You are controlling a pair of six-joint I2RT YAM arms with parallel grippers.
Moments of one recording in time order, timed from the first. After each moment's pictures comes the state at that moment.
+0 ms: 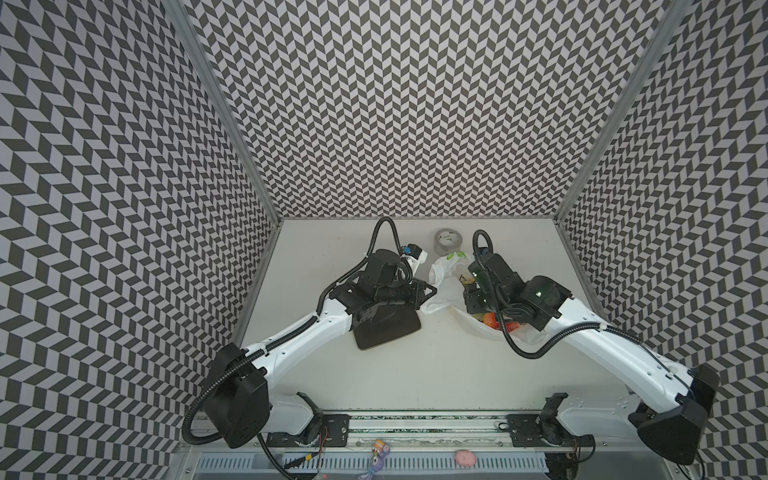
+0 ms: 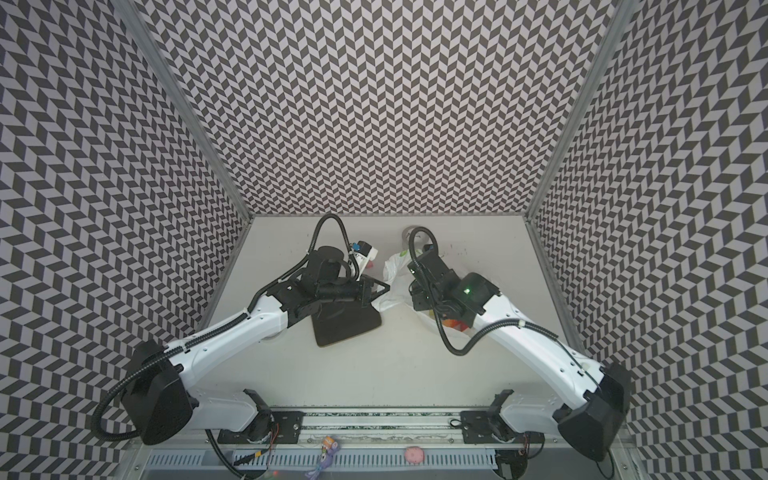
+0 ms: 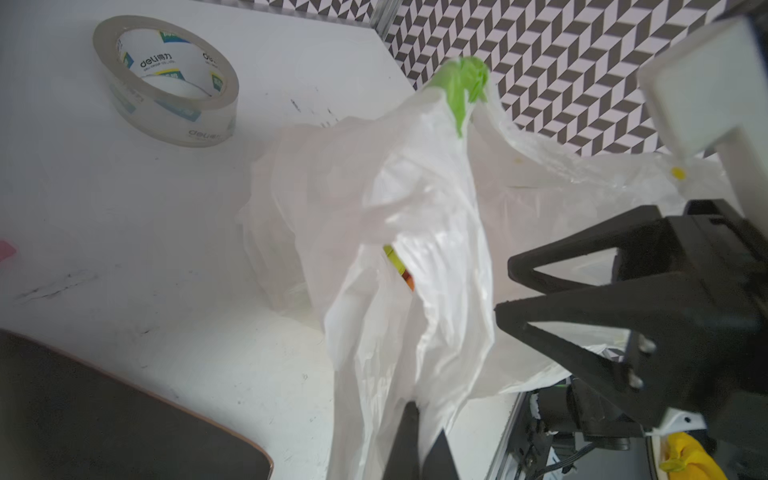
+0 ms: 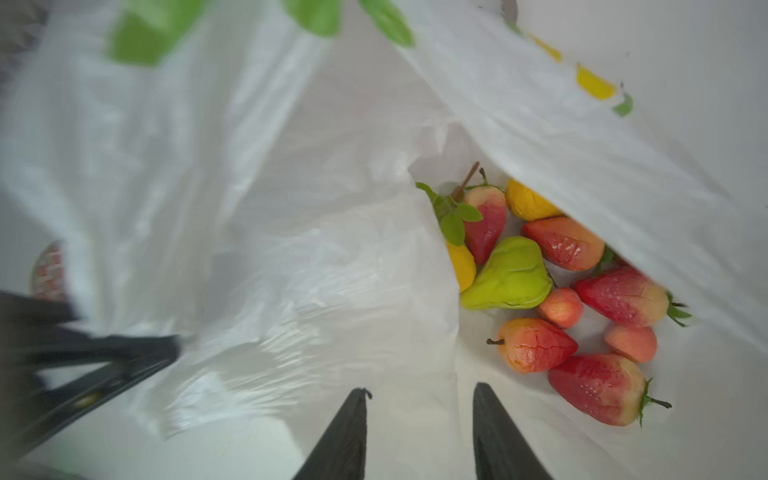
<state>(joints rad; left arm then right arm) -0.69 1.37 1.04 -0.22 0.45 -0.41 0.75 1.27 1.20 -0.91 0.31 0.58</state>
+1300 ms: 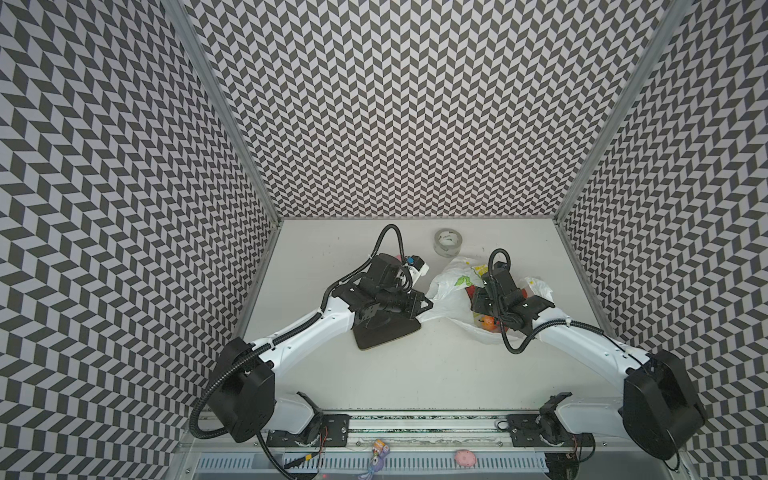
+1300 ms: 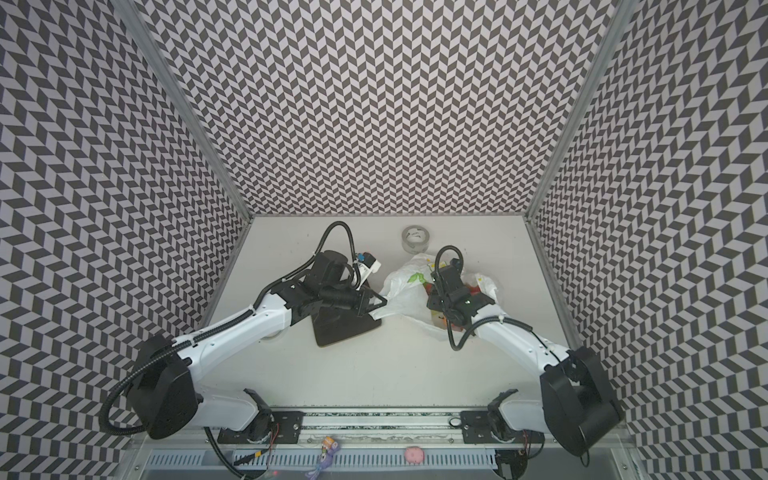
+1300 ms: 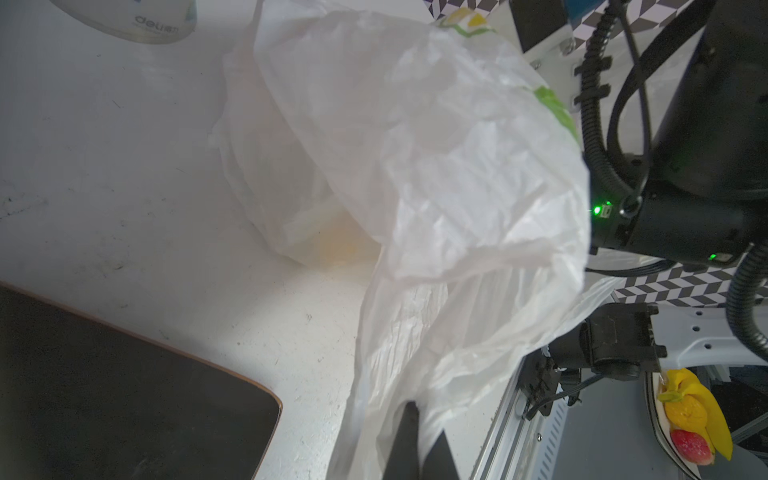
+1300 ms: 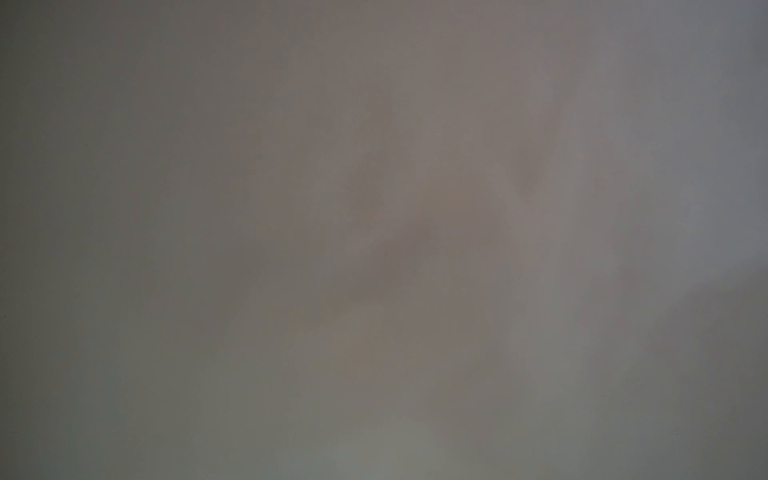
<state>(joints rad) -0.68 1.42 1.03 -0.31 0.53 -0.33 0.48 1.32 0.78 -0.39 0.23 0.70</state>
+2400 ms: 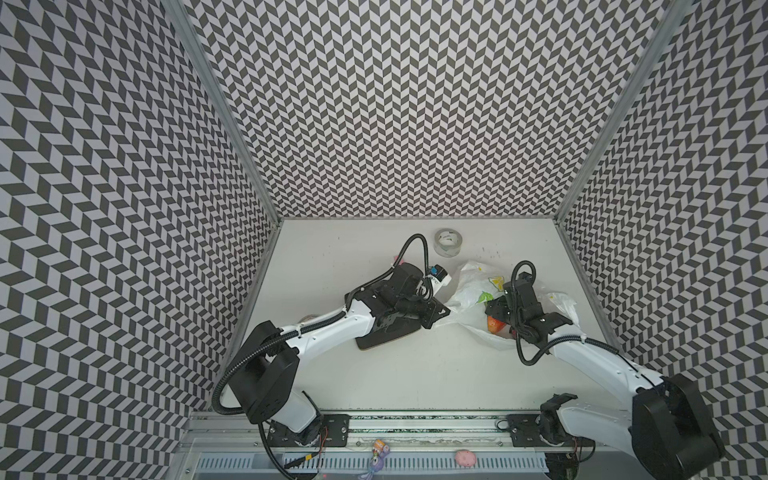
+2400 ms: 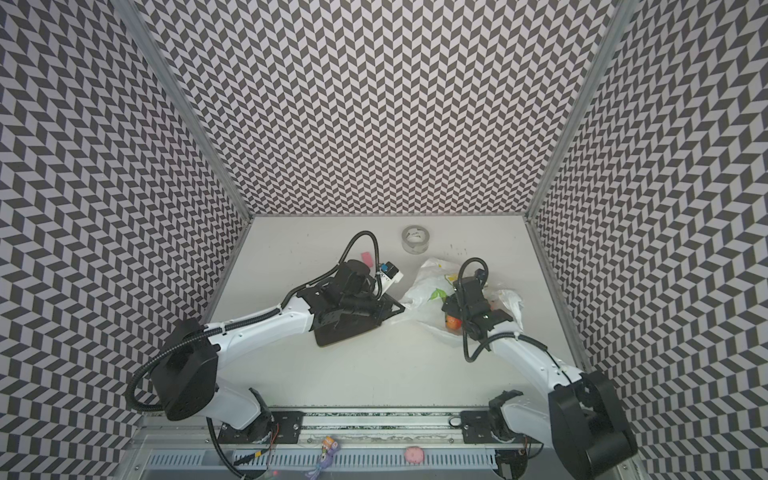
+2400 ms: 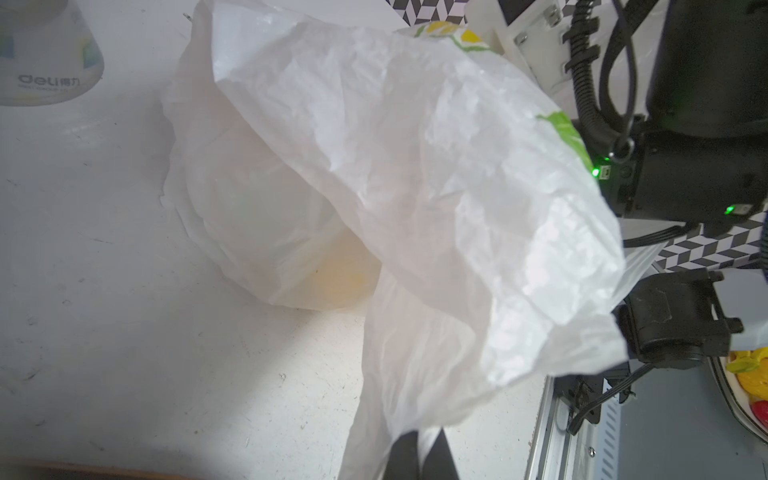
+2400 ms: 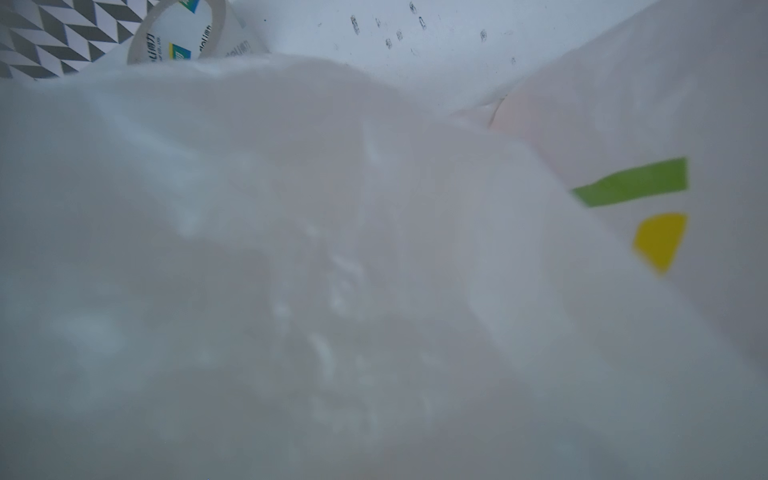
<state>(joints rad) -0.80 1.53 1.02 -0.15 0.46 -0.22 0.37 1.21 0.61 -0.27 0.25 0.74</state>
